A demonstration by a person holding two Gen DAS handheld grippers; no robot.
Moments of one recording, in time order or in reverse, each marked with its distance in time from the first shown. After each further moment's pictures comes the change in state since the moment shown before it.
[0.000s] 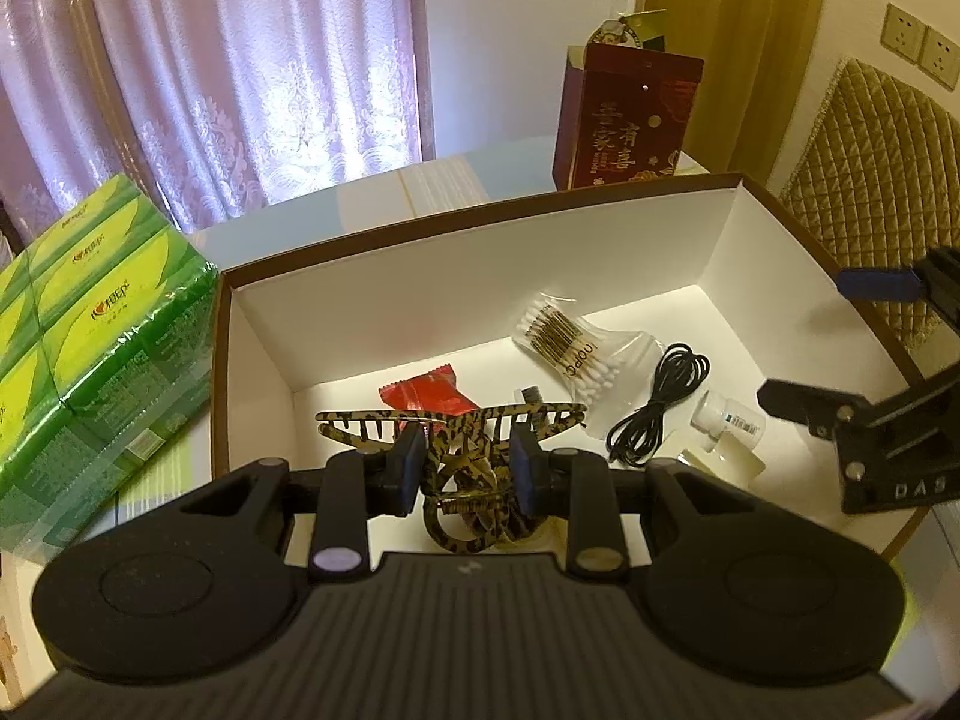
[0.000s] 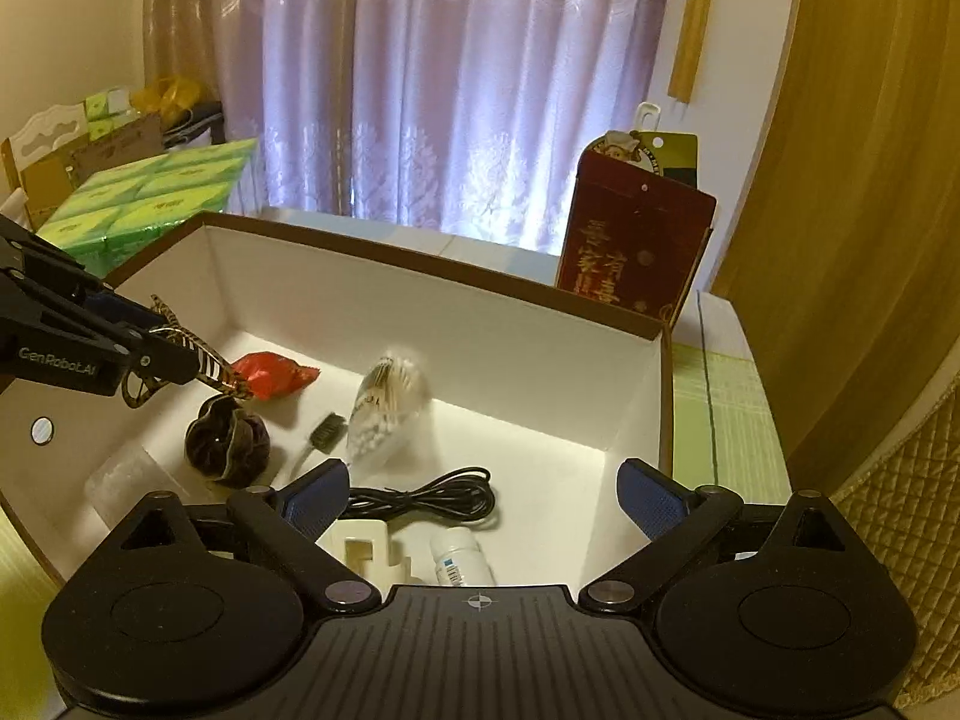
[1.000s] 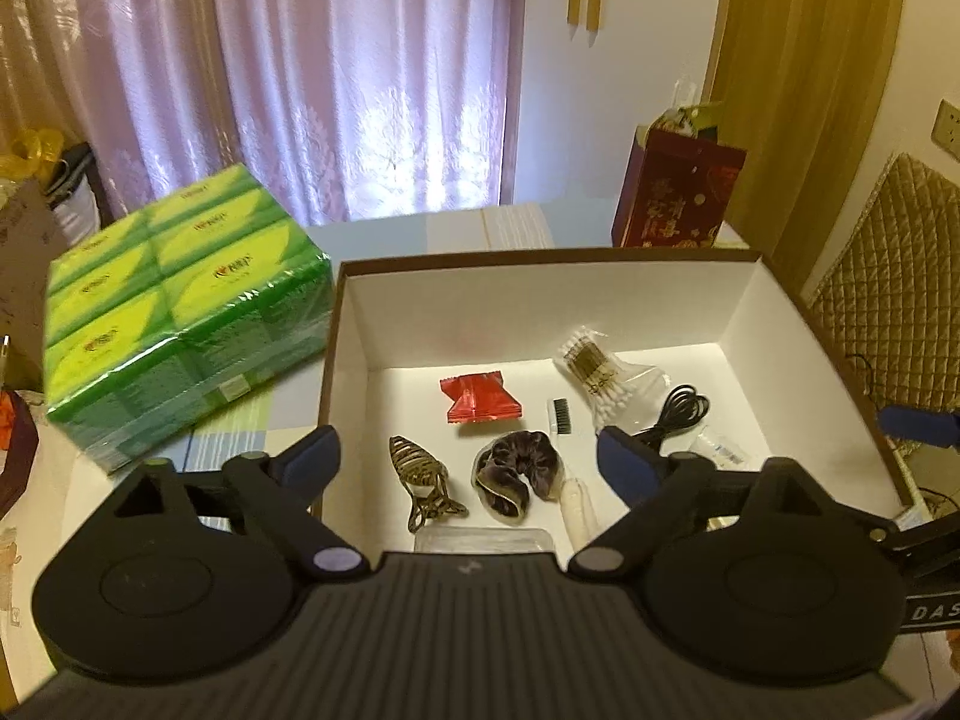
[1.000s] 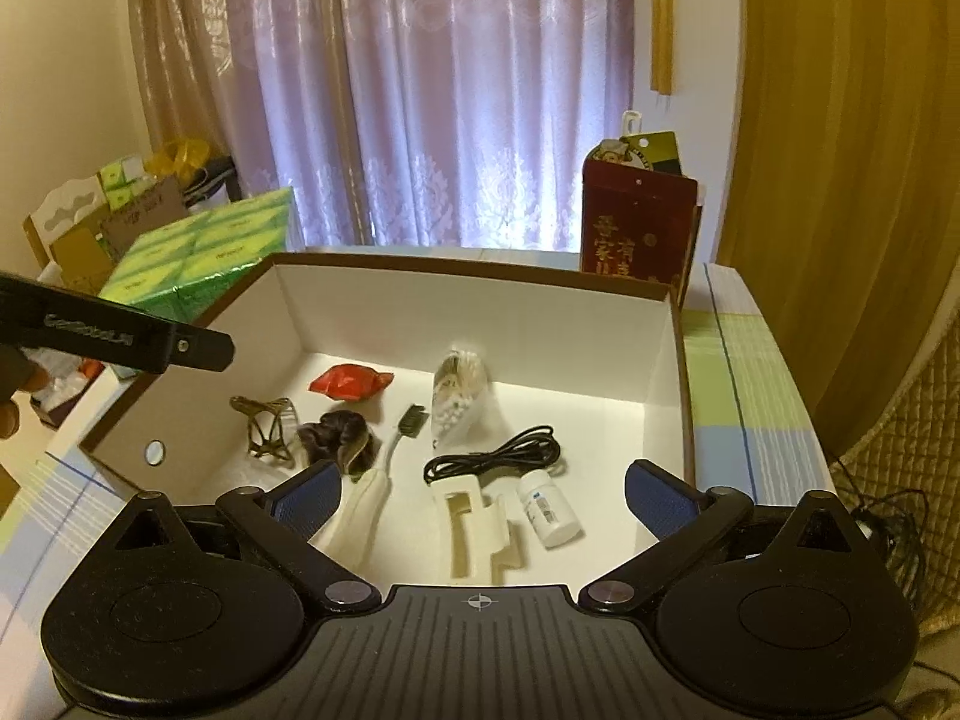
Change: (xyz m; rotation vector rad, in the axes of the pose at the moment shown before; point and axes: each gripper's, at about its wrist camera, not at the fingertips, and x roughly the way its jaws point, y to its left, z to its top) left arm -0.086 -0.007 -0.028 -0.169 -0.109 0.128; right arm -0.074 0.020 -0.022 0.159 -0.044 0.067
